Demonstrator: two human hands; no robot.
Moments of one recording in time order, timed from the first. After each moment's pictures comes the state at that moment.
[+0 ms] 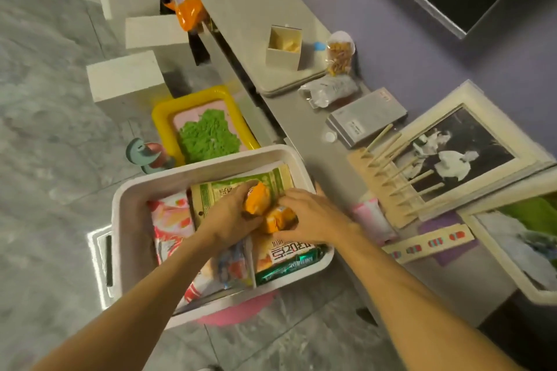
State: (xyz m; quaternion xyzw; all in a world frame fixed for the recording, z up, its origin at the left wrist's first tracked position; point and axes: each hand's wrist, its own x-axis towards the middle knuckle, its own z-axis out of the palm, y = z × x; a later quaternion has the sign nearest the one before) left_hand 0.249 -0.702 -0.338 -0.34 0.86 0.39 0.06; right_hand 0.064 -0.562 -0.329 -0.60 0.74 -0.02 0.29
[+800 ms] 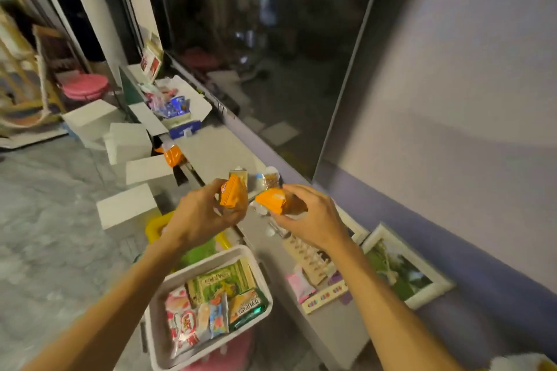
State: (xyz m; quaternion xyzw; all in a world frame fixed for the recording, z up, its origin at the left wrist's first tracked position) left_hand 0.233 -0.683 0.146 -0.23 0.90 0.32 -0.15; right_hand 0.055 -0.466 0.146 -0.45 0.81 -0.38 0.07
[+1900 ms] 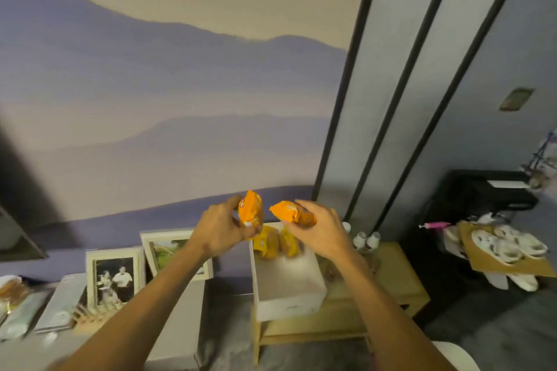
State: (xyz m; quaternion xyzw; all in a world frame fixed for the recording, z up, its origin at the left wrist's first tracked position) left_hand 0.124 -0.159 0.261 0.25 0.90 0.36 0.04; right_hand 0.213 0.095 0.258 0.06 0.91 -0.37 -0.16
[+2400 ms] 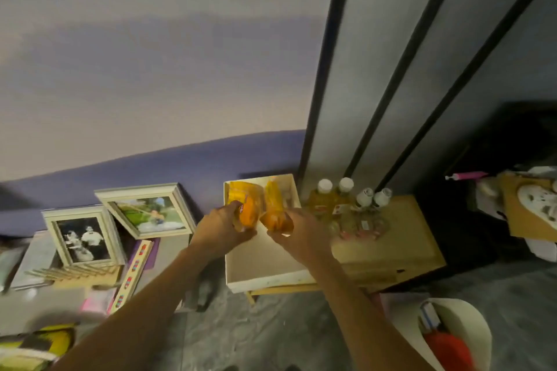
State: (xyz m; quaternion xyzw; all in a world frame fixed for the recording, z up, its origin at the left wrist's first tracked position) left_hand 0.074 -0.038 0.072 0.16 0.94 0.22 0.18; right_hand 0.153 0.171 0.029 0.10 0.96 -0.26 -0.04
